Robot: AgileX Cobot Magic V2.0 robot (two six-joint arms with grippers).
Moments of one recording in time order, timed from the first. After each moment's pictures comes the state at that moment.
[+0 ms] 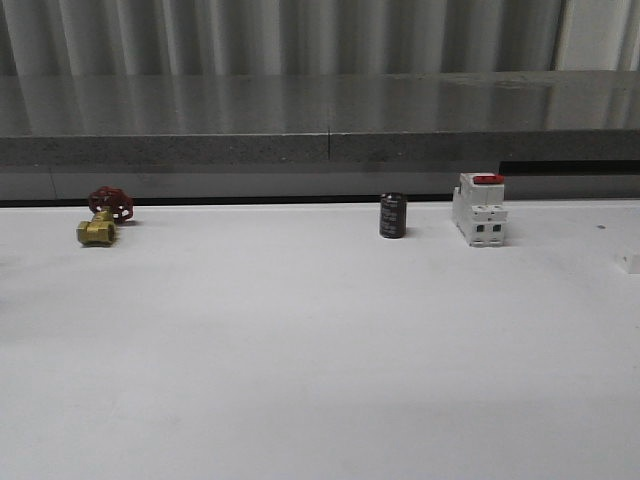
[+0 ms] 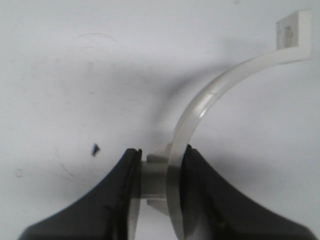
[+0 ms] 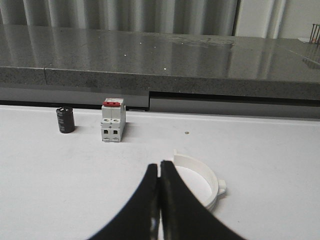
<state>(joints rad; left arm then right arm) 0.25 1.89 -1.31 -0.24 0.77 0.31 0.01 -0.01 0.03 -0.01 0.07 -0.02</state>
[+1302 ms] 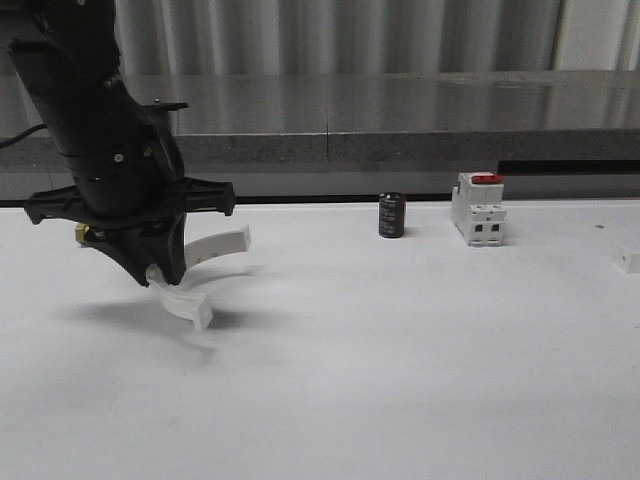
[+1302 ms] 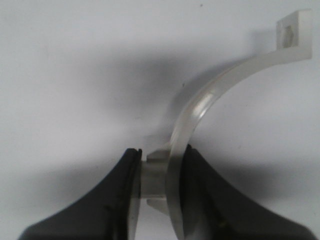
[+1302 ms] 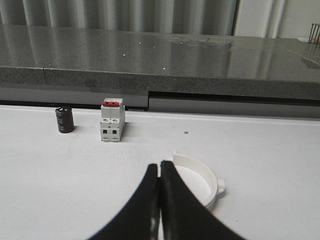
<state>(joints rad) -0.43 1.95 -1.31 0.00 0.67 -0.33 0.01 -0.01 0.03 -0.01 0.07 -0.02</state>
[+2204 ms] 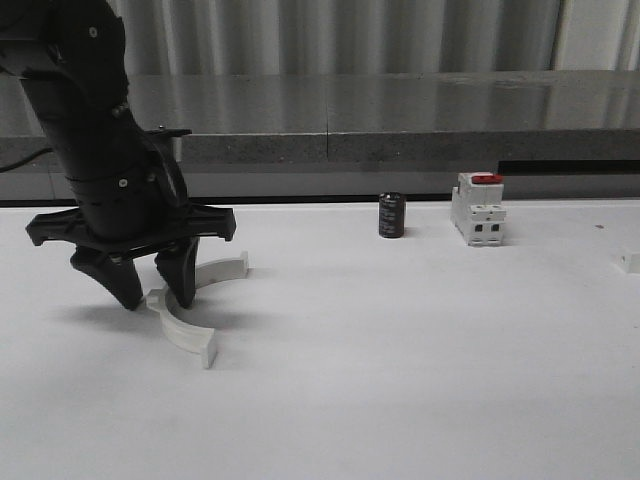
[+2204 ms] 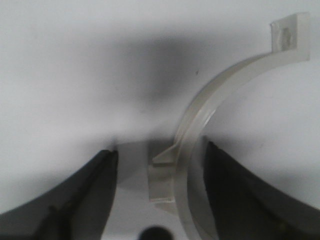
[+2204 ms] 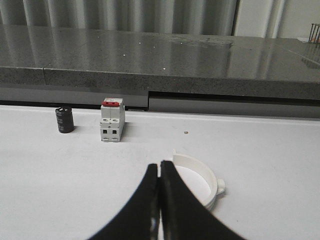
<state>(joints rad) -0.43 2.00 -1.31 0.01 0.67 -0.33 0.01 -0.01 0.03 -0.01 0.07 -0.02</state>
